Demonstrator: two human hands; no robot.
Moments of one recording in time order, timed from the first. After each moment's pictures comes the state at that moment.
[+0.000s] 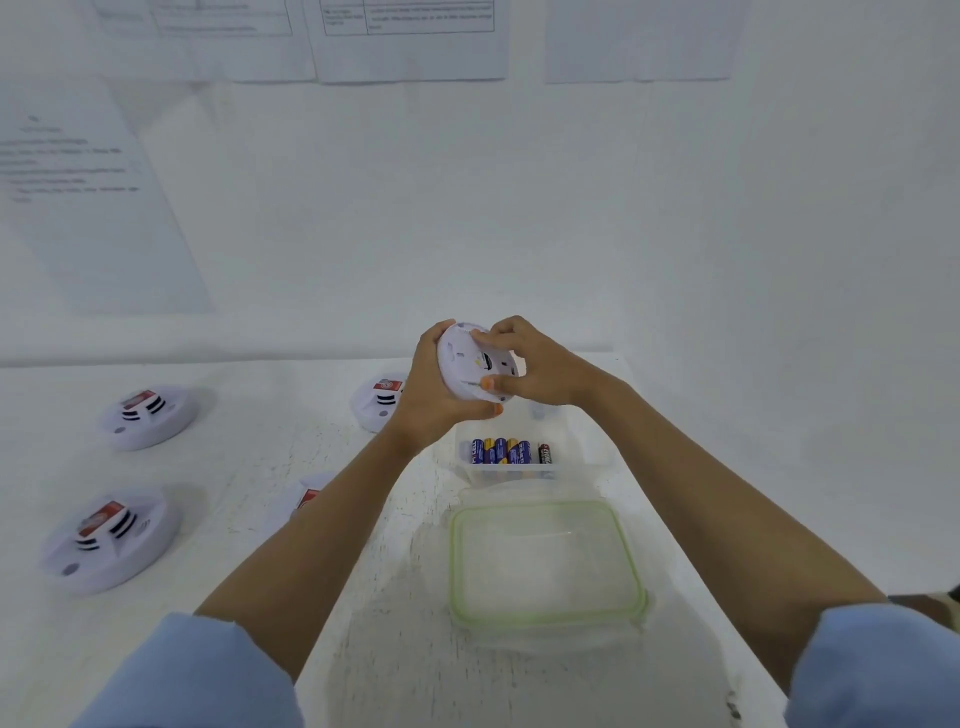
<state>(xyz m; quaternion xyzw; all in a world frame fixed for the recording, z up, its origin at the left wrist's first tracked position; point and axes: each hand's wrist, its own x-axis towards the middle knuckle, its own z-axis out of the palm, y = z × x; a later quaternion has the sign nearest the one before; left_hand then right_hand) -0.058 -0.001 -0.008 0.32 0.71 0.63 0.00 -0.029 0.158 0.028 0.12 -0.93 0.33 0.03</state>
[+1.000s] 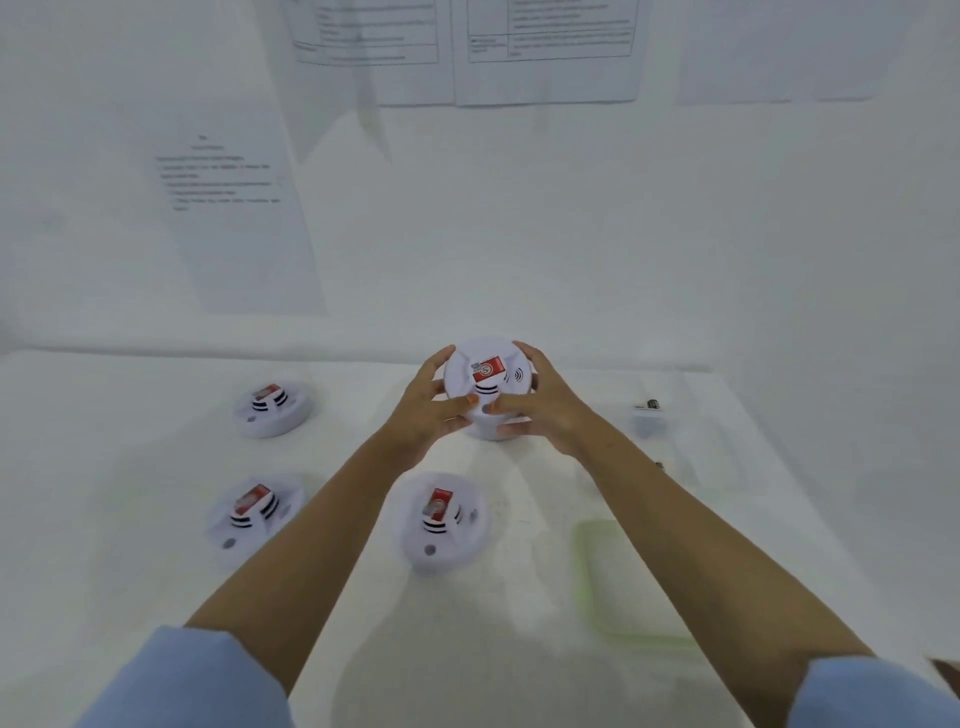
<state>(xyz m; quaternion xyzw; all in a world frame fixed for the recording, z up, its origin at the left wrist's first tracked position) -0.095 -0.129 -0.016 0.17 0.66 0.71 0.15 -0.052 0.033 0.002 -0.01 -0.70 0.72 -0.02</state>
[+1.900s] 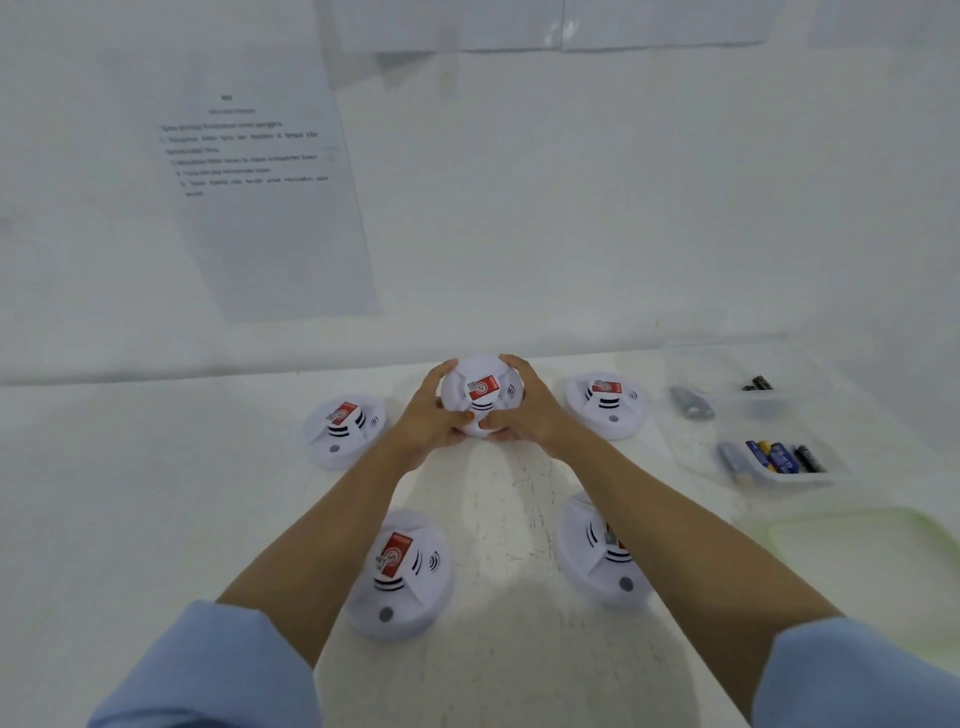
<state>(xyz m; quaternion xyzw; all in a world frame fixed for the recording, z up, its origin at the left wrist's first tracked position) -0.211 -0.247 -0.057 0.14 0.67 0.68 0.25 -0.144 -0.112 -0.028 -0.04 -0.78 0.62 0.04</state>
